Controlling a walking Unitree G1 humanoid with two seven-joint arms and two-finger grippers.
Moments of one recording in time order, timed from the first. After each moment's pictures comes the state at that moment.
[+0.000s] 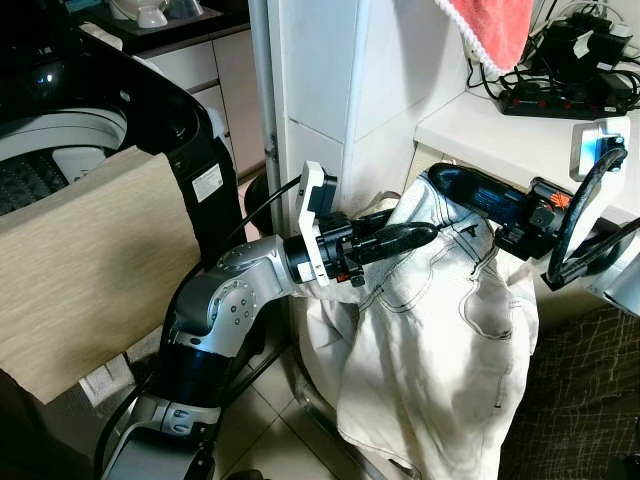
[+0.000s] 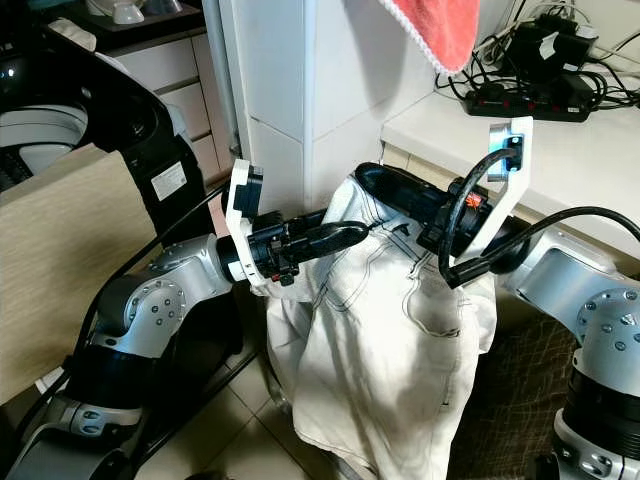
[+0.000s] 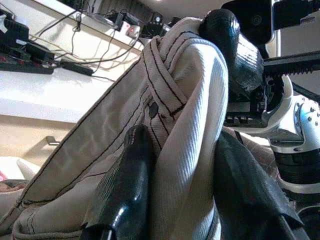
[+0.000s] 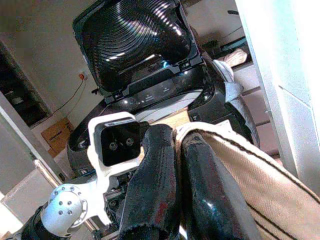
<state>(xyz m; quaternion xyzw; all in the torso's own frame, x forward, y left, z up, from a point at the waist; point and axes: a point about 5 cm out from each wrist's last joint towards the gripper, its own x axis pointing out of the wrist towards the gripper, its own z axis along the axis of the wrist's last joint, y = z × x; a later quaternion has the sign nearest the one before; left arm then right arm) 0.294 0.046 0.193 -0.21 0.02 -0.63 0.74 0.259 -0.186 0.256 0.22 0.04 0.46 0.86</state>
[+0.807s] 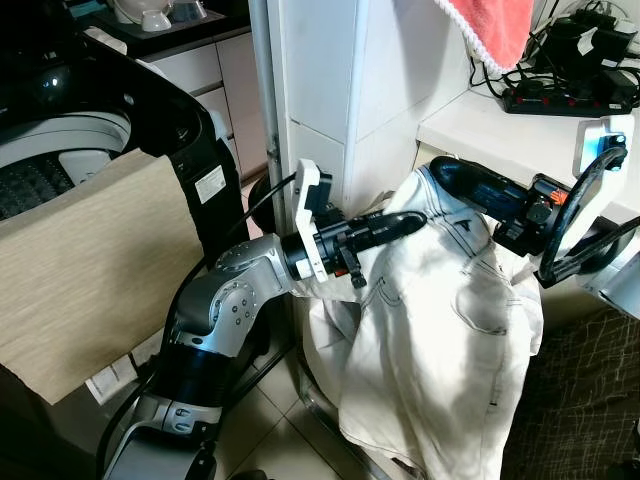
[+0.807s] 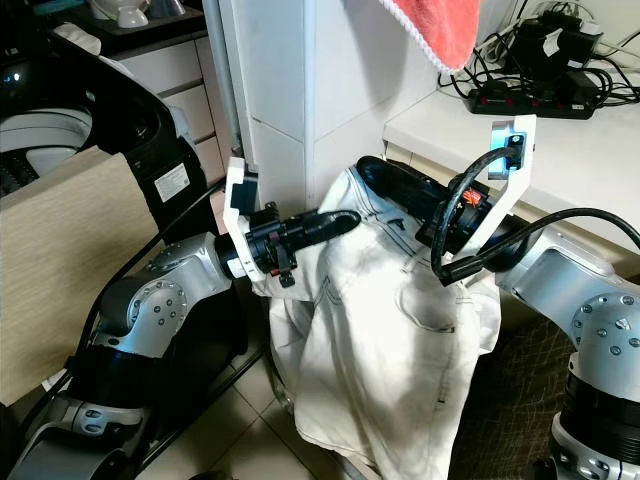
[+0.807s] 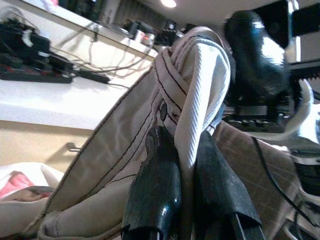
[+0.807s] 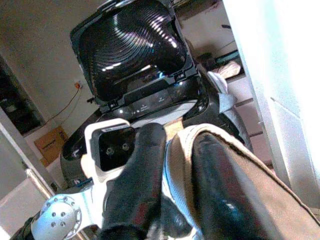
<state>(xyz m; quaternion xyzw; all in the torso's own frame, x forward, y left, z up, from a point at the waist) 0.301 0.052 0.191 -0.21 -0.01 -0.61 0.77 0.259 -0.185 0.257 0.22 0.02 0.45 0.87</state>
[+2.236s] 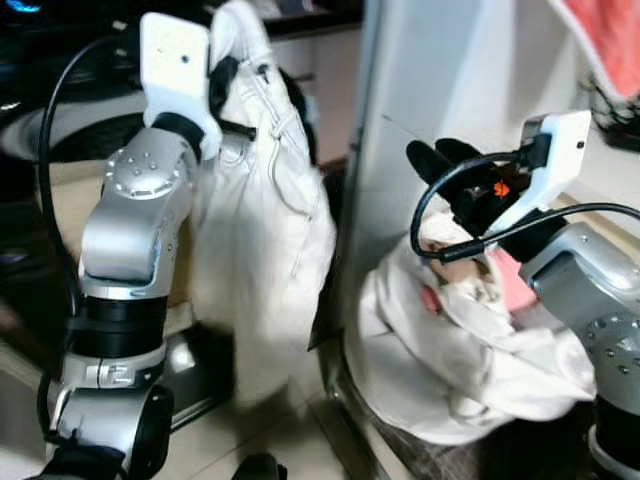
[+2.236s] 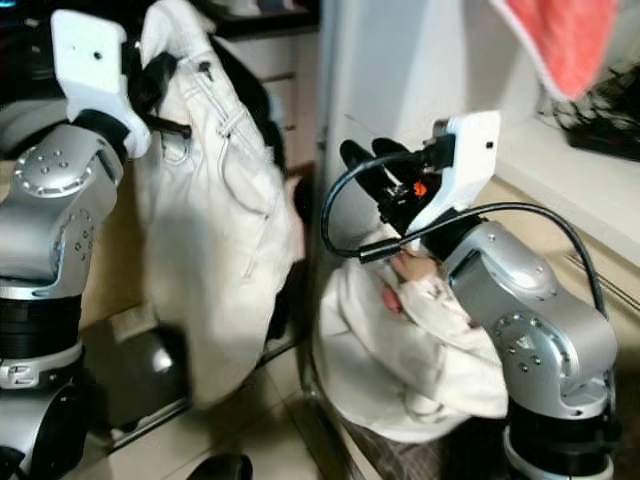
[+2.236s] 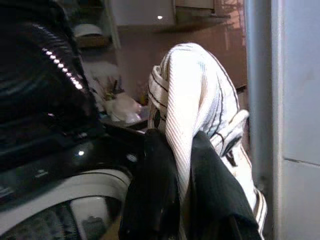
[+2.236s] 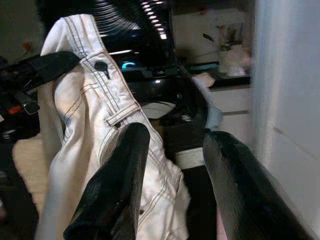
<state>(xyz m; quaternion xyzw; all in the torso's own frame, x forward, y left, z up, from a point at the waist) 0.339 0.150 0.293 0.10 -0.13 -0.08 0.98 0.270 -0.148 0.252 0.09 -0.05 0.28 0.96</state>
